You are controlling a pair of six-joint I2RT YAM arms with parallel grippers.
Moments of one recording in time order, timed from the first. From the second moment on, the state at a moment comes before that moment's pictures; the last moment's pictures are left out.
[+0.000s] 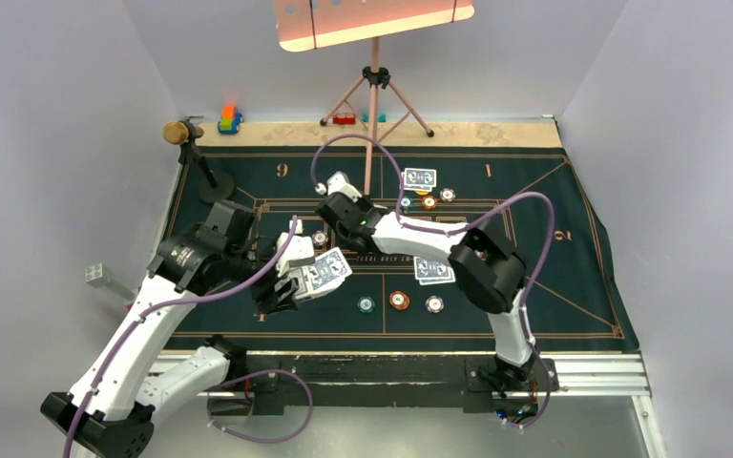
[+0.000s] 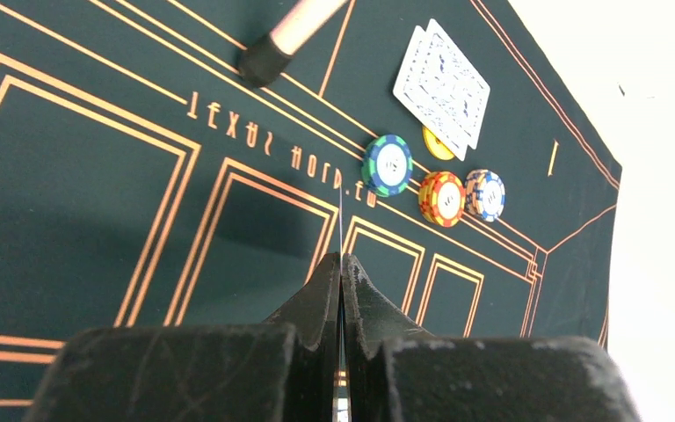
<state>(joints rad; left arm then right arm) -0.44 0.90 1.06 -1.19 0.64 0.64 0.93 2.00 1.46 -0.38 0.88 0.00</state>
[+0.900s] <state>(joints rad) -0.44 0.89 1.06 -1.20 0.64 0.65 0.99 2.18 1.57 -0.39 0.65 0.17</state>
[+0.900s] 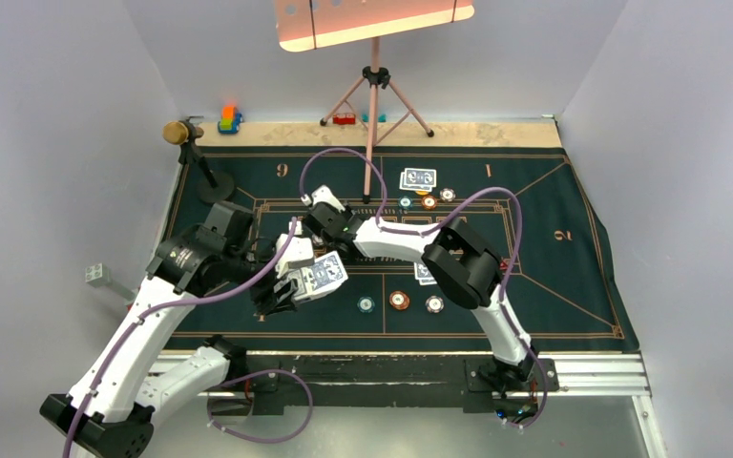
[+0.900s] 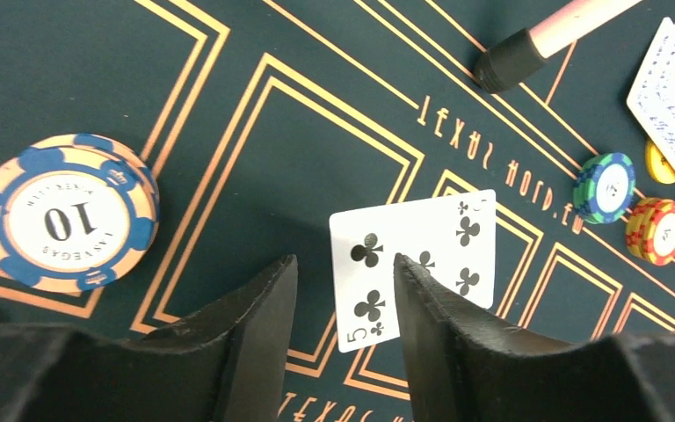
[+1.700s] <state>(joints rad) -0.44 0.89 1.06 -1.20 0.63 0.65 0.73 1.37 1.31 -0.43 0.03 0.44</state>
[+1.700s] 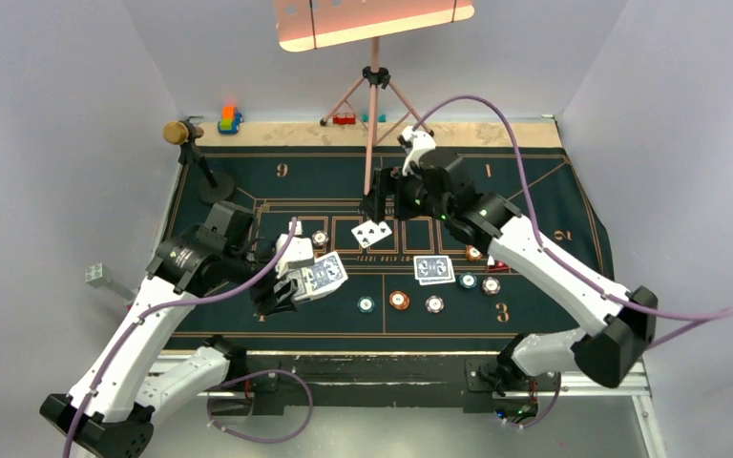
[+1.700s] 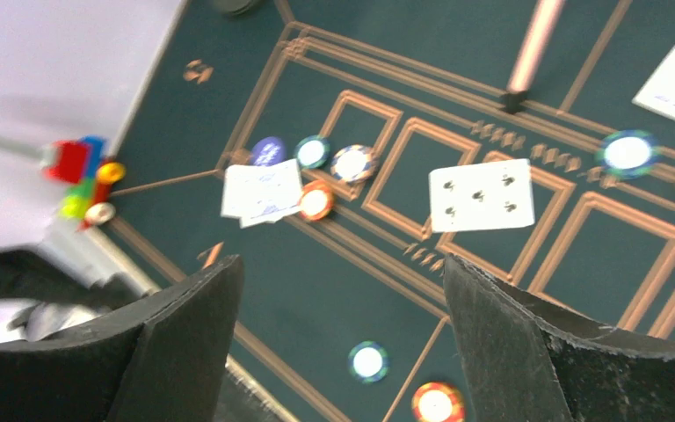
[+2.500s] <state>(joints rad) -0.44 0.92 1.06 -1.17 0.63 0.65 0.84 1.45 1.12 -0.10 -0.62 0.72</state>
